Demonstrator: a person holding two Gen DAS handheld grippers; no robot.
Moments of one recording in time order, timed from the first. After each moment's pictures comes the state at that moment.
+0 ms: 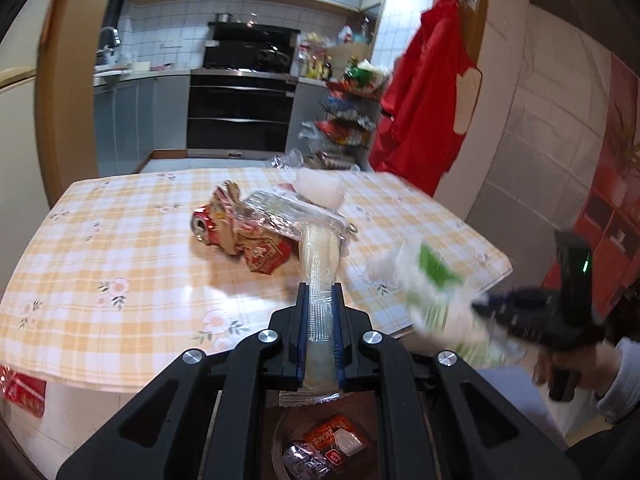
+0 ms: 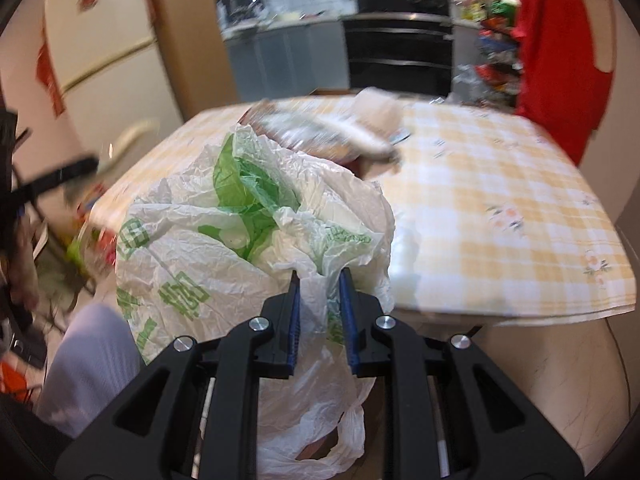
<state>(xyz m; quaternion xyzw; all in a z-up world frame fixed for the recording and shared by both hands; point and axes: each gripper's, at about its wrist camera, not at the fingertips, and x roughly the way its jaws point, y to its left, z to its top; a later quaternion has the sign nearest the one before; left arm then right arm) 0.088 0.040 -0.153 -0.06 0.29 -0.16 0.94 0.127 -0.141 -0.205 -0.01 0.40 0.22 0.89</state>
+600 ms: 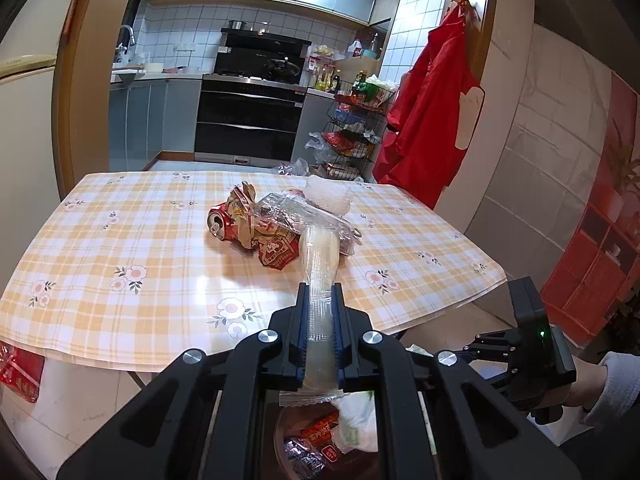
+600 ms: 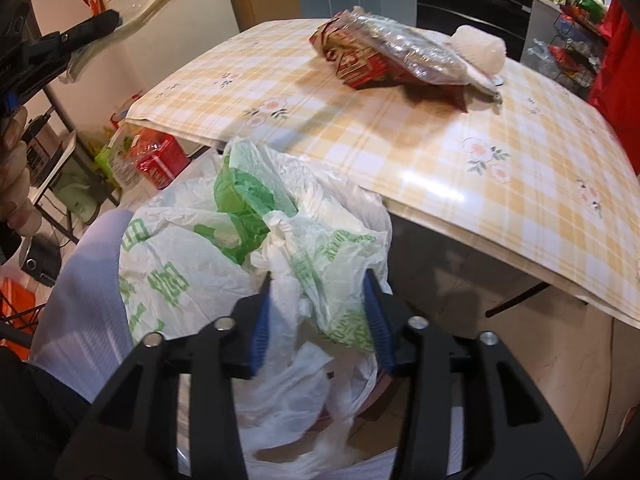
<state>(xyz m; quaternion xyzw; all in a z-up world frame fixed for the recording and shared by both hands) 0.053 0.062 -0.151 -0.08 0.28 -0.16 0.95 0.104 -0.072 -0.244 -0.08 0.48 0.29 0.82</state>
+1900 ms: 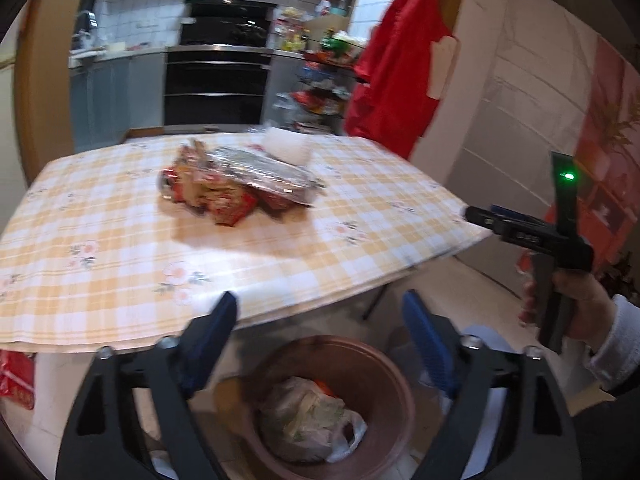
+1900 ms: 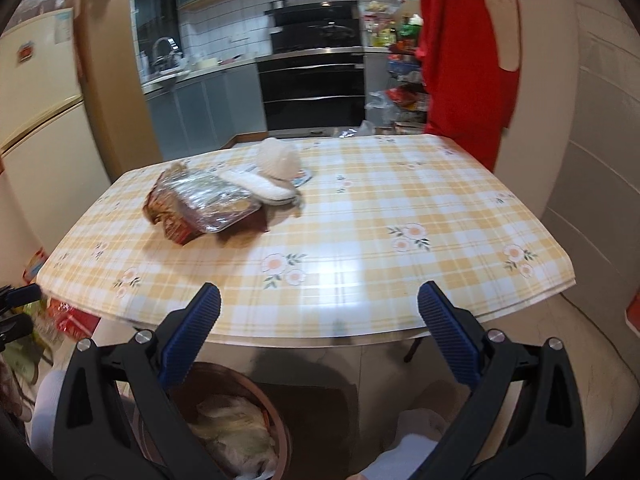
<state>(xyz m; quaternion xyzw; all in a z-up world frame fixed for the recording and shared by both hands) 0.061 0.013 -0.185 -0.04 0.33 -0.19 0.92 0.132 -0.210 -0.176 0.05 0.32 0.04 0.94</state>
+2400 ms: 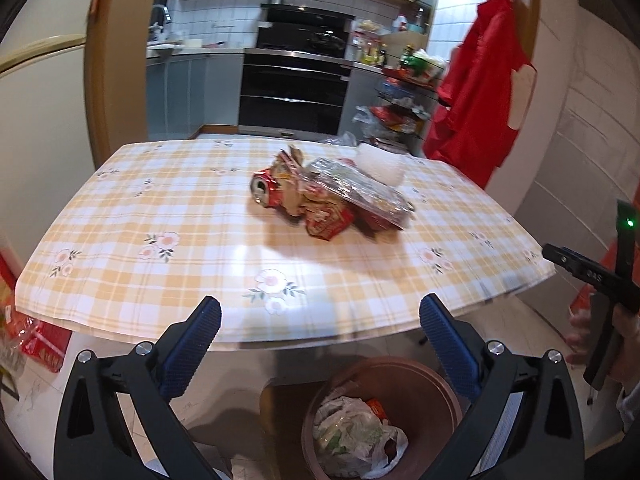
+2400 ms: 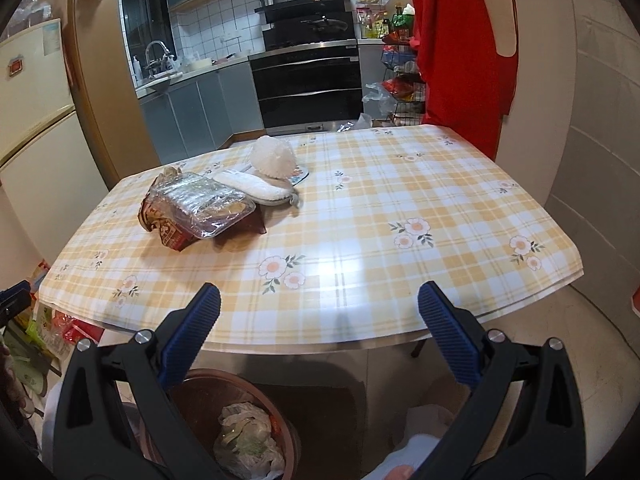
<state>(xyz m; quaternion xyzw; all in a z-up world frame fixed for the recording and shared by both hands) 0.083 0.065 -0.182 -0.07 0.33 -0.06 0.94 0.148 -0.209 -0.179 0.05 0.33 0.03 0.94</state>
